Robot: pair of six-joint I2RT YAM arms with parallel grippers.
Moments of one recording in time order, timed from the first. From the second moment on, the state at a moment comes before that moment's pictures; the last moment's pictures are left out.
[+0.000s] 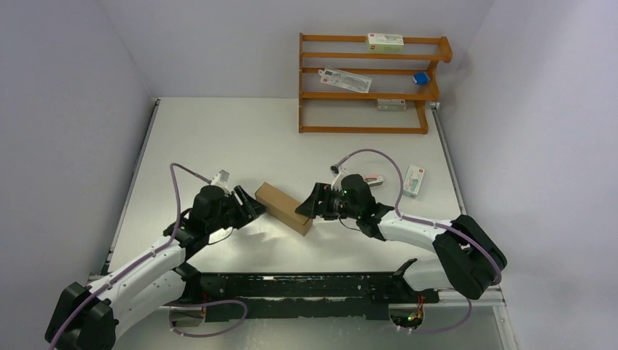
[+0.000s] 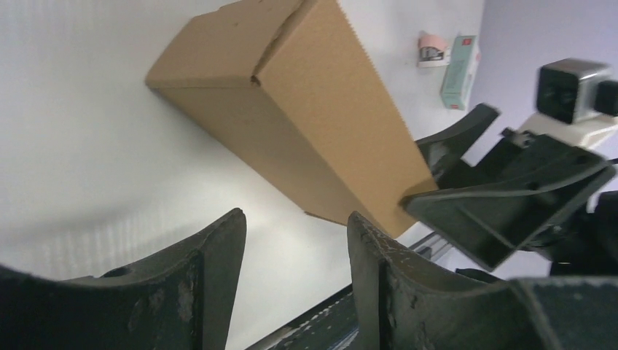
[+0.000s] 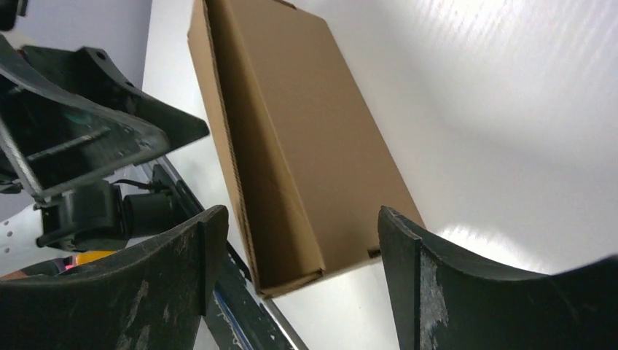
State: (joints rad) left arm -0.53 0.82 0.33 -0.06 0.14 -1.02; right arm 0.70 1.33 0.49 0.35 -0.31 0.77
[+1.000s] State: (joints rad) left arm -0.53 1.13 0.28 0.36 0.19 -1.18; right arm 0.75 1.39 0.23 0.91 -0.40 0.93
